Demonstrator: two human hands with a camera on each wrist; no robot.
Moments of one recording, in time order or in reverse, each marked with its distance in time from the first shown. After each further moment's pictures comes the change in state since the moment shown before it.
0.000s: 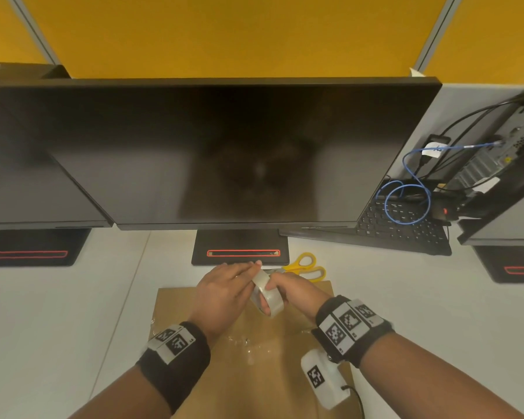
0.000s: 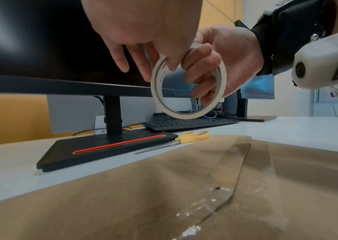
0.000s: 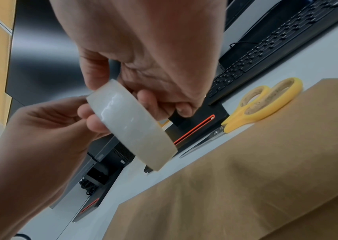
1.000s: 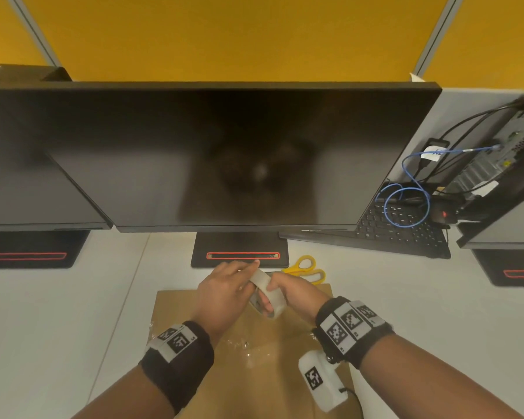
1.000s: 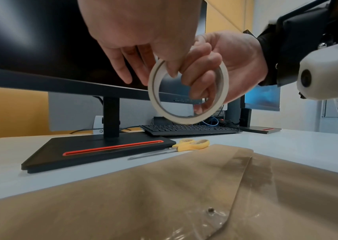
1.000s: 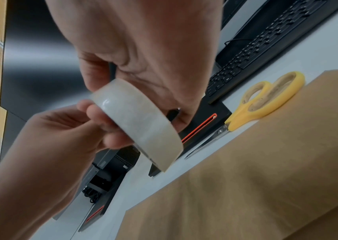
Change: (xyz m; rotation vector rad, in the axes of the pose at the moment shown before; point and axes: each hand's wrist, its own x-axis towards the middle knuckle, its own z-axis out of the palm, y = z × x) left_hand 0.008 0.008 -0.003 -0.064 -0.051 -0.233; right_hand 0.004 -0.001 0.001 0.039 -0.058 -0.037
